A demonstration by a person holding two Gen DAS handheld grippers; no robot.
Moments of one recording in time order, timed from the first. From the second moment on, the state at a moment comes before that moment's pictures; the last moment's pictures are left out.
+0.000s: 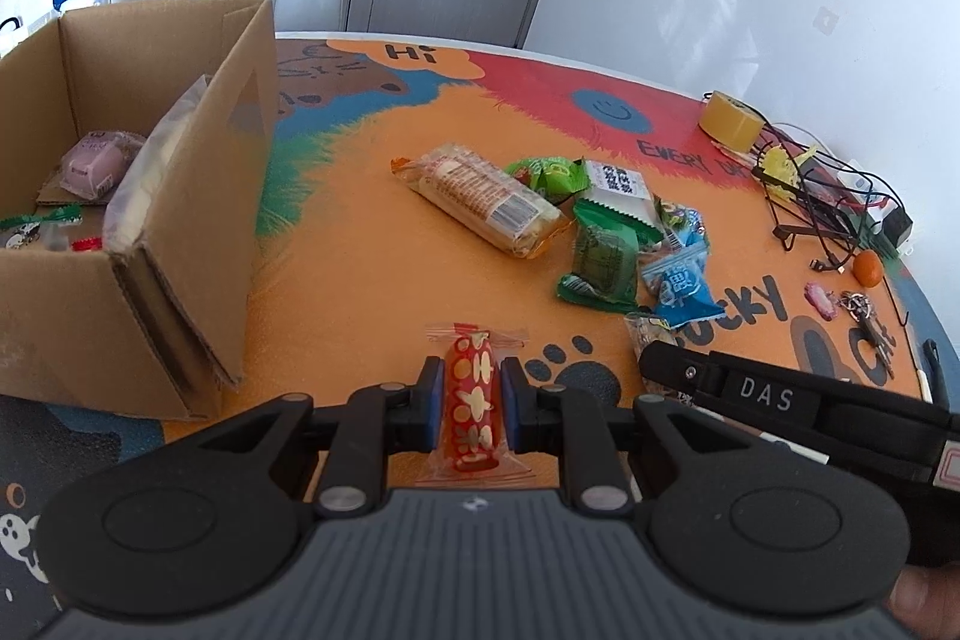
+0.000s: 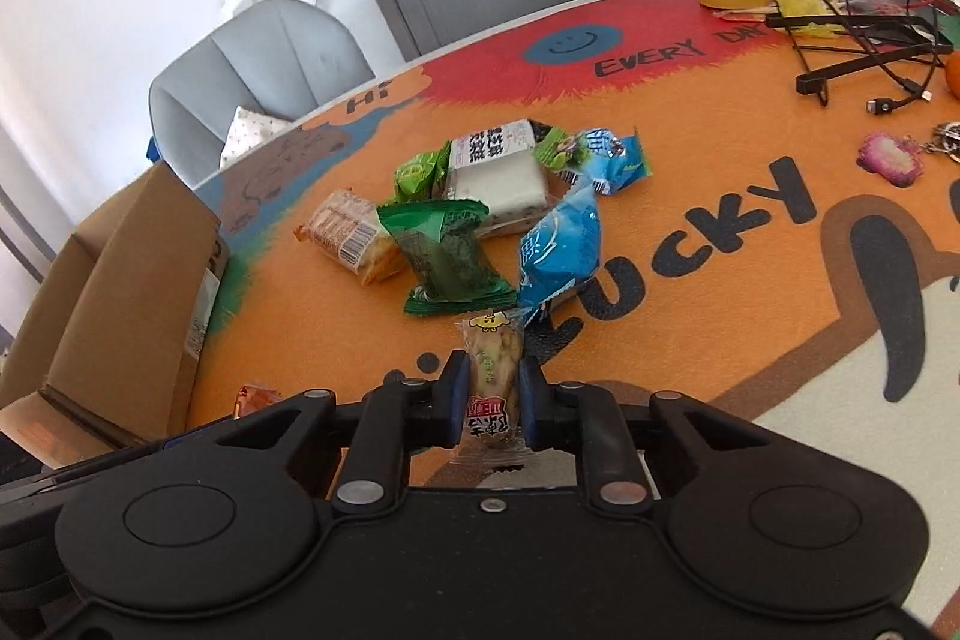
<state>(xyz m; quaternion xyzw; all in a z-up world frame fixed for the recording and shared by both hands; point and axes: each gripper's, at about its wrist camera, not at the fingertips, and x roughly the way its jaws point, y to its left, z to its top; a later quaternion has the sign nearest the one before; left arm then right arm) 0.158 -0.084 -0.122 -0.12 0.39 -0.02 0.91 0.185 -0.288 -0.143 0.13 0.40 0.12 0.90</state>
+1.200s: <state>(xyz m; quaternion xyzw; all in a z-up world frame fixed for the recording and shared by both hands) 0.144 0.002 -0.030 -0.12 0.27 0.02 0.95 0.174 -0.207 -0.055 0.14 0.30 0.20 0.92</state>
